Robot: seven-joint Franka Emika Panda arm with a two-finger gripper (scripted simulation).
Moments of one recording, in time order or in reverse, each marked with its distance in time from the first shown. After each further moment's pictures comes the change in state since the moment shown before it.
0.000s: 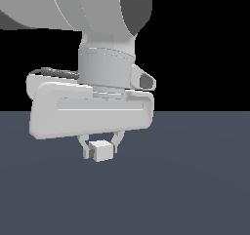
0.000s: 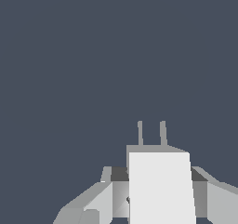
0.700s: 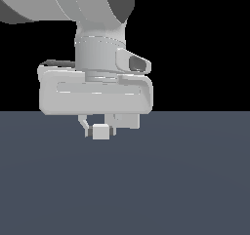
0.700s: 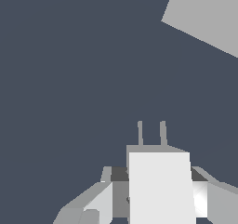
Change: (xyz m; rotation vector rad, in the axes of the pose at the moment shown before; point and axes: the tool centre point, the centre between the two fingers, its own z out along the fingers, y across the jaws) arm 0.030 0.010 -0.024 -0.065 0.004 0.340
